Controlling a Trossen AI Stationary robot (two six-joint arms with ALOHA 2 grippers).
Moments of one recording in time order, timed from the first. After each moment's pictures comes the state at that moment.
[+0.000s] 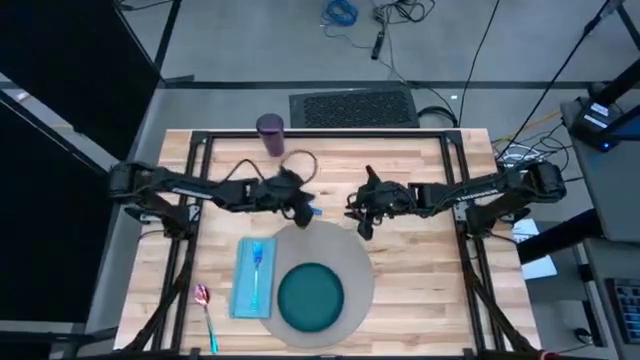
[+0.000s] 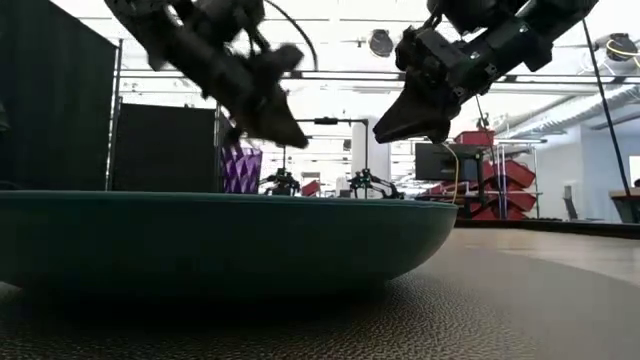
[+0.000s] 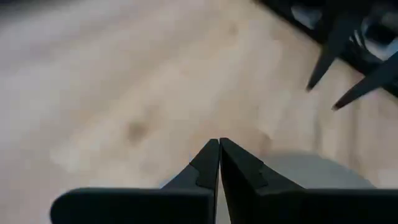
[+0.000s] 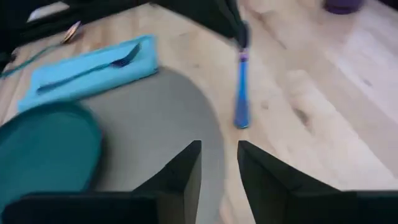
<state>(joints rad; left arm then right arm) 0.07 1.42 0.78 0.05 -0.32 -0.51 -0.05 1.38 0.70 0.11 0.08 0.32</state>
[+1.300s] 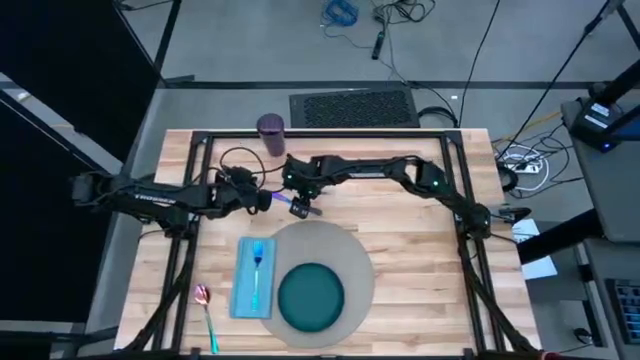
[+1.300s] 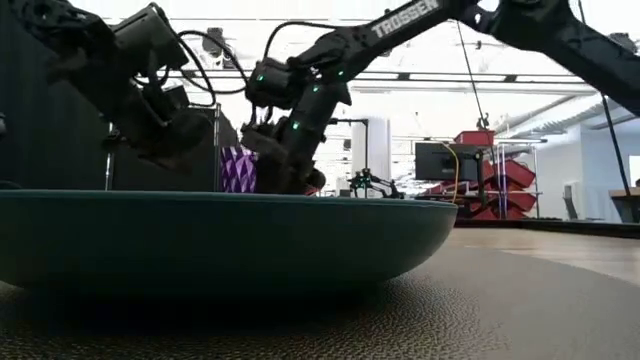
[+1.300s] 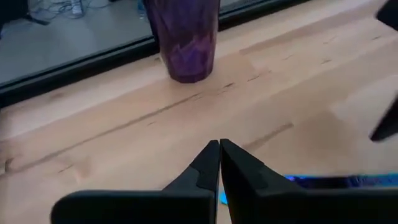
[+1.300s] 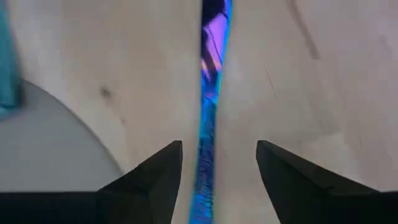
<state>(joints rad) 0.11 1.09 0.42 -0.22 -0.73 -0.68 -0.21 2.41 2.02 -0.76 -0.07 0.14</state>
